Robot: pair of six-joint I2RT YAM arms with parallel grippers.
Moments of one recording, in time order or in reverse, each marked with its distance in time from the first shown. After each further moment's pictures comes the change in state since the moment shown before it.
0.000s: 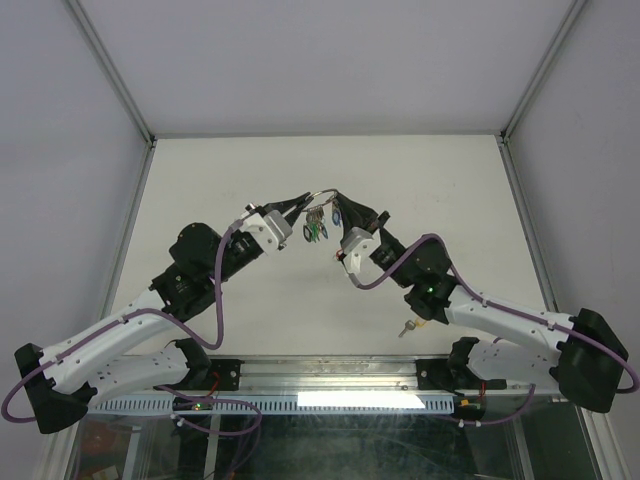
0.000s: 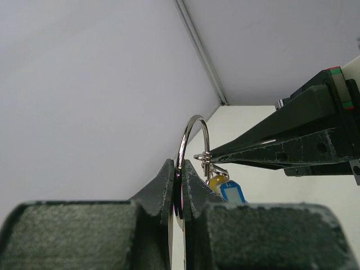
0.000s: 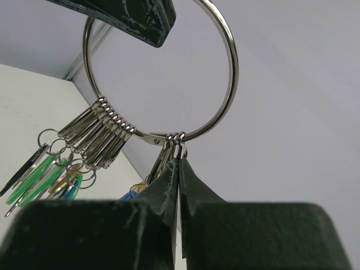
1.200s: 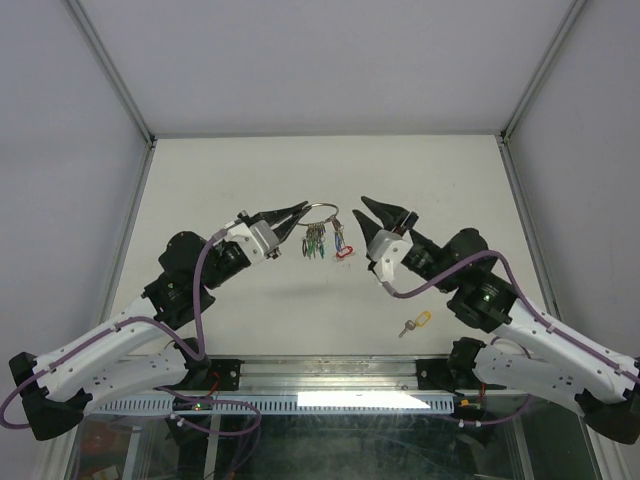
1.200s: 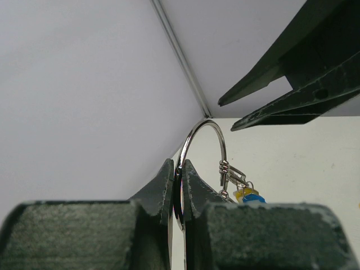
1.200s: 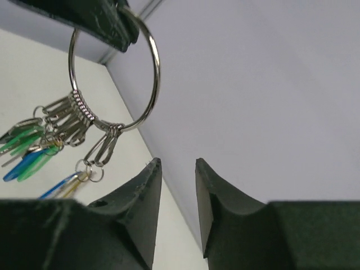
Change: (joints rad) left arm 0.000 -0.069 -0.043 0.013 0.069 -0.047; right arm 0.000 -0.275 0.201 -0.663 -0.074 -0.053
